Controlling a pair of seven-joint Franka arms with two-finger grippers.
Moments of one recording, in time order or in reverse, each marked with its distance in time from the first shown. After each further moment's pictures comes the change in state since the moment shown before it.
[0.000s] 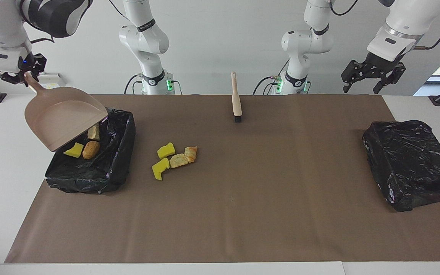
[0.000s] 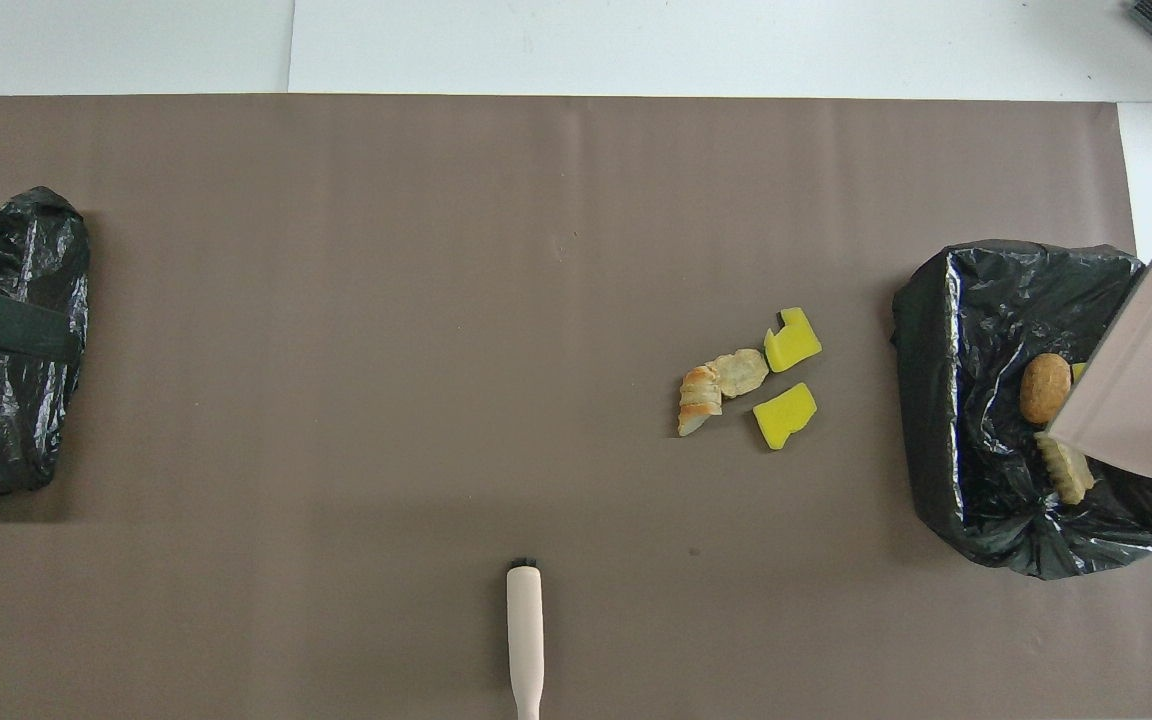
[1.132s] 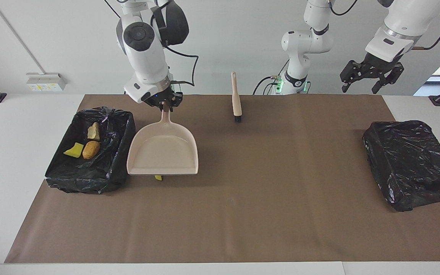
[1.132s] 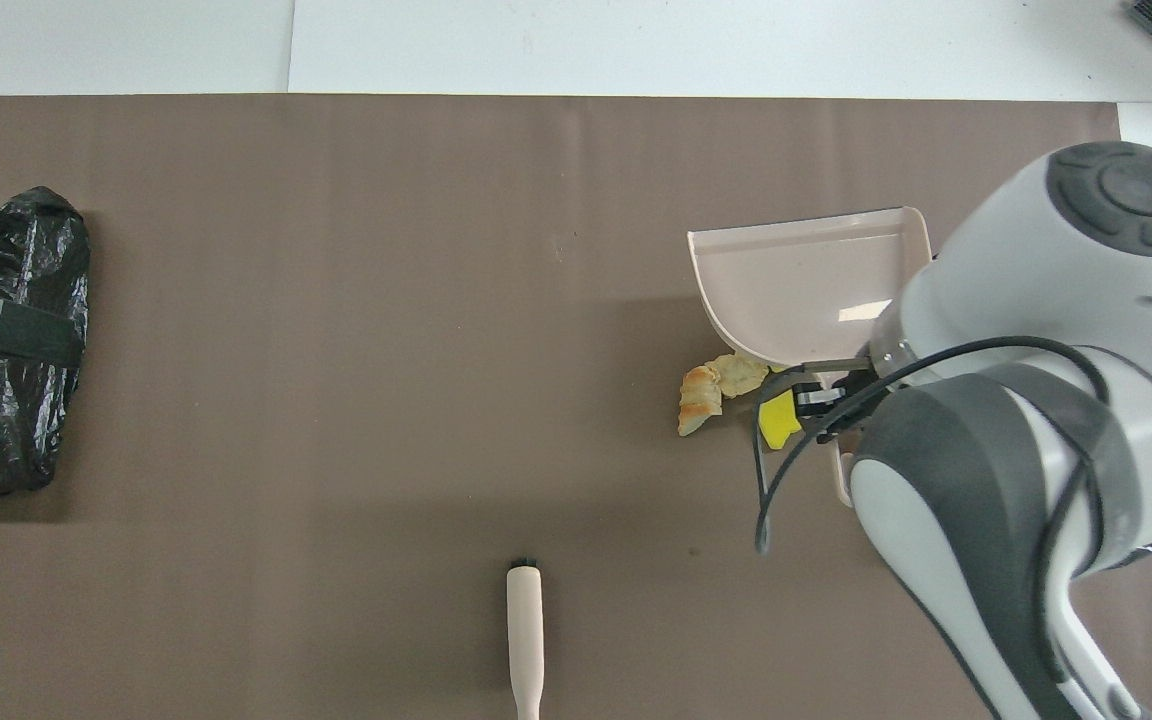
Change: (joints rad) left arm -0.001 -0.005 -0.005 -0.010 0.000 -0.006 0.000; right arm 0.533 0.213 0.091 0.066 0.466 0.071 1.437
